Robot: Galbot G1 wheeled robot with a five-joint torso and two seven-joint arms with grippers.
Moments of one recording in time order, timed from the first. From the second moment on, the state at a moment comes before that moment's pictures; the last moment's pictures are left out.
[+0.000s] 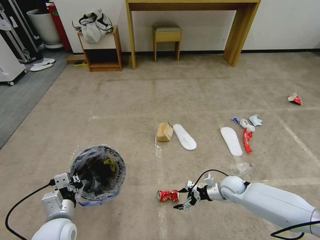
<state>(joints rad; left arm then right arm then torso) 1.59 -1.44 -0.77 -2.10 -0.29 0.35 -0.19 -0.46 0.73 -0.85 1.32 0.85 -0.14 -0.63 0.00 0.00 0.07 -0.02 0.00</state>
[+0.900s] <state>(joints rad) 1.58 -1.42 -0.76 -2.07 -0.30 0.34 -0.17 -0.39 0.80 -0.90 1.22 0.78 -0.12 -0.65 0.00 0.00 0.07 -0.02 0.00</state>
